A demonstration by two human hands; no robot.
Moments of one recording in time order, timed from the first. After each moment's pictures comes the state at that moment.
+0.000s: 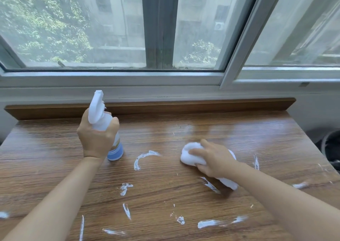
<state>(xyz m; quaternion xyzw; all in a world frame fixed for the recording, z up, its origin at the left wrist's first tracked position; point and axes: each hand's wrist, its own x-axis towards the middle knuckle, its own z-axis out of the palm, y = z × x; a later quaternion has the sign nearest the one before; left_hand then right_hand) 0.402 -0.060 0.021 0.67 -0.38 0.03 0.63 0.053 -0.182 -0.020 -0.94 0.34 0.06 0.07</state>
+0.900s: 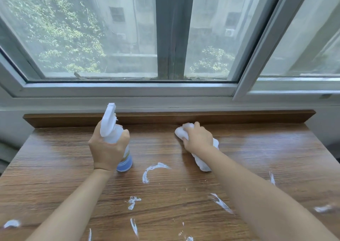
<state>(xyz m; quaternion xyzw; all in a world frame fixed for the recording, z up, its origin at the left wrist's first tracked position) 0.406 -0.059 0.025 0.69 -0.38 0.01 0.62 0.190 -0.246 -0.017 -0.85 0.52 0.05 0.06</state>
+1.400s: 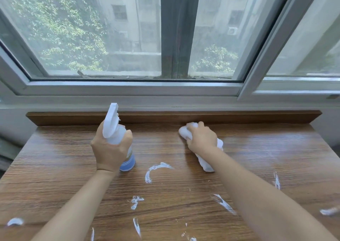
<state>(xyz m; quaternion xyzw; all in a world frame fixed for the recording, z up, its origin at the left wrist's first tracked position) 0.407 -0.056 0.023 0.69 -0.38 0.02 0.62 0.191 -0.244 -0.020 -0.85 0.52 0.04 0.04</state>
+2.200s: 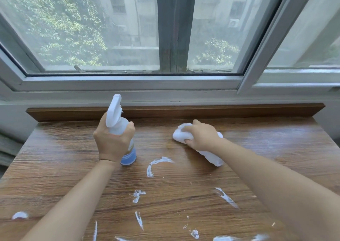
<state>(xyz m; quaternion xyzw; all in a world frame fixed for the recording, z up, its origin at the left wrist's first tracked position) 0.401 -0.069 0.028 0.70 -0.37 0.01 0.61 0.171 -0.249 -0.012 -0.91 0.40 0.08 0.10</state>
